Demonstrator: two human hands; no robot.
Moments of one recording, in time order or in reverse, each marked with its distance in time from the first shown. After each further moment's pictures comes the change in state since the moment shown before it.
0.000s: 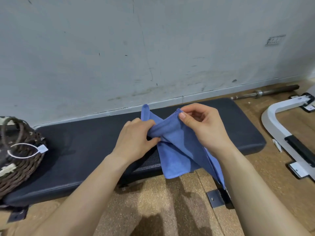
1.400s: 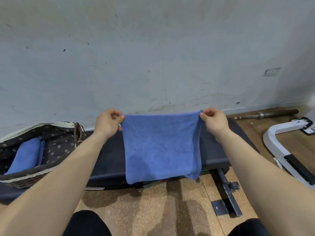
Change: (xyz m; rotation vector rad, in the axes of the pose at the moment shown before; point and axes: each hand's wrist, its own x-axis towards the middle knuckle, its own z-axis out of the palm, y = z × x) left_hand -0.023 -0.106 -0.139 -0.549 0.249 -0.544; right_hand 0.037 -0.036 -0.001 -0.305 0.283 0.246
